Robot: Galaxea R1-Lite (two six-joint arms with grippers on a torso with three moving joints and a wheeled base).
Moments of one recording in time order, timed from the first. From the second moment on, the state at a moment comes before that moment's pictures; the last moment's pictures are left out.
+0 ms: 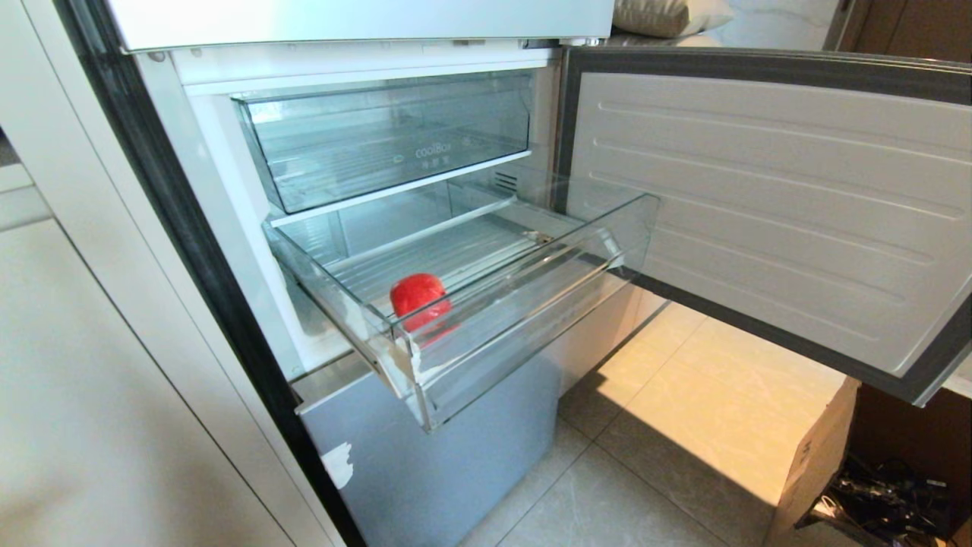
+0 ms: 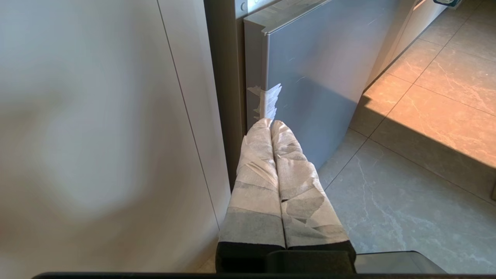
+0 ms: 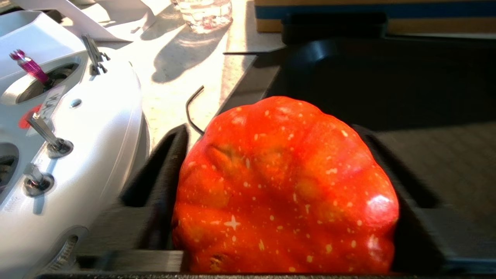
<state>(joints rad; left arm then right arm) -0.01 0.00 -0.06 0.16 0.00 0.01 -0.78 2.25 -1.40 -0.81 0.31 0.13</state>
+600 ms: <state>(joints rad) -0.01 0.00 -0.06 0.16 0.00 0.01 -0.78 2.17 -1.34 -0.81 0.30 0.14</state>
